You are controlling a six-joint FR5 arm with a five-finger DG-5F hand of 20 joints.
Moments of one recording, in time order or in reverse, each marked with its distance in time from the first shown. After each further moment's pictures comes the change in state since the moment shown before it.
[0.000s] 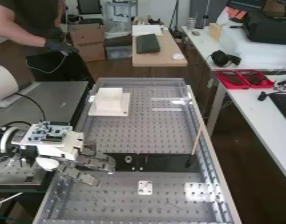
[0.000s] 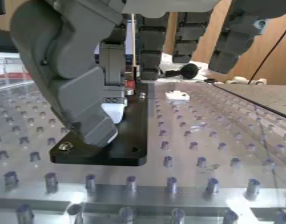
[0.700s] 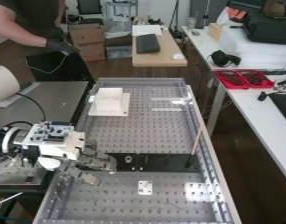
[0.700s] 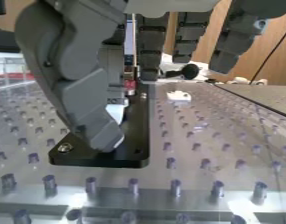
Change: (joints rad) arm 0.009 -0.007 0.003 0.007 0.007 0.002
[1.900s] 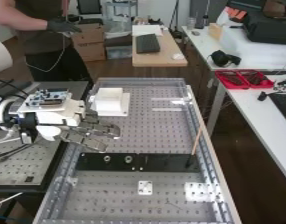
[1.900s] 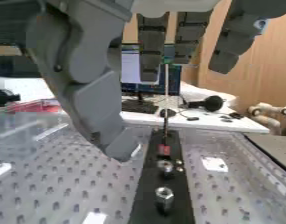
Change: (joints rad) arm 0.086 0.204 0.021 -0.138 -0.019 0.011
